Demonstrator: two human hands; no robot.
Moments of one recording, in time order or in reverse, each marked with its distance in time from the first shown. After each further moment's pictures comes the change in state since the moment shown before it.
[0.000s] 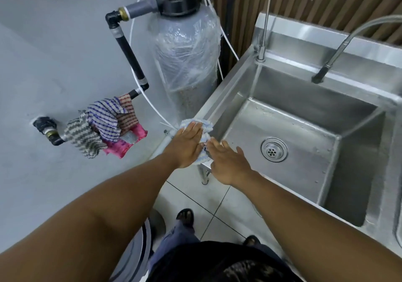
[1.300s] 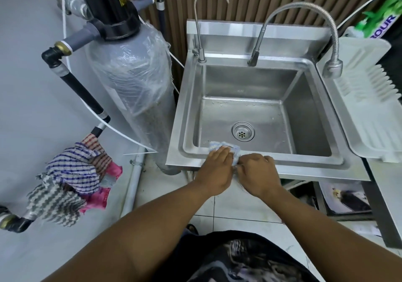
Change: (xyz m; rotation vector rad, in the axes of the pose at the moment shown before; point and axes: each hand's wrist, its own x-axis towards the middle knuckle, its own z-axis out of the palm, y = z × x) left_hand -0.013 0.072 0.028 -0.104 -0.118 0.584; right_hand -0.071 -0.017 0.057 0.046 0.532 0.633
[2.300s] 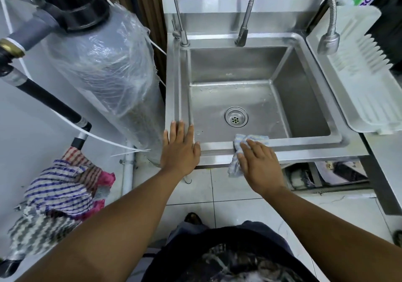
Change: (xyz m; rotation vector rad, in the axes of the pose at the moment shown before) left_hand -0.005 -0.092 -0.037 0.223 0.043 -0.365; right_hand -0.001 -0.001 0.043 -0.021 0.153 0.105
